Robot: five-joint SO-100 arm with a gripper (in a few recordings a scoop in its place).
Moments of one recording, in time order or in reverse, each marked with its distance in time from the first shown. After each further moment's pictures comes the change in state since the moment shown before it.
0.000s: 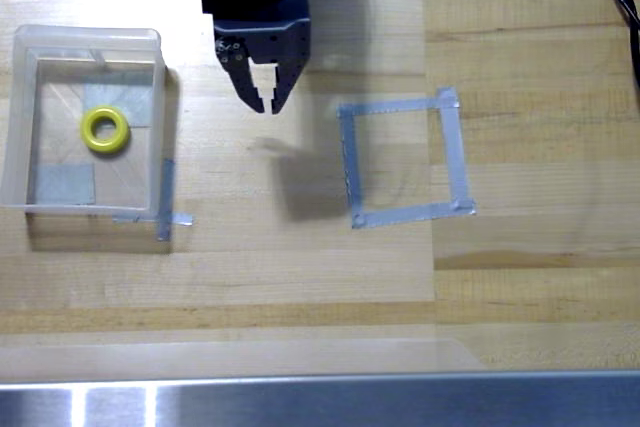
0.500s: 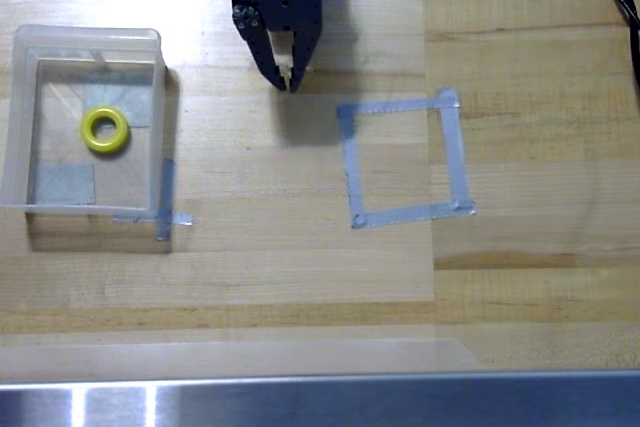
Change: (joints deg) arm -2.9 37.6 31.1 2.9 7.1
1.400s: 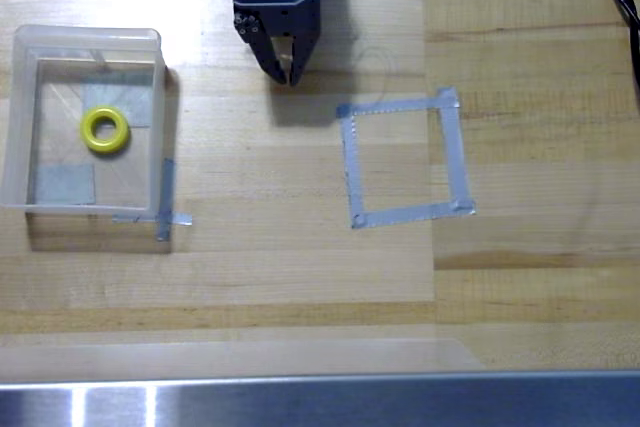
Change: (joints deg) arm 0.0 1.0 6.6 1.1 1.3
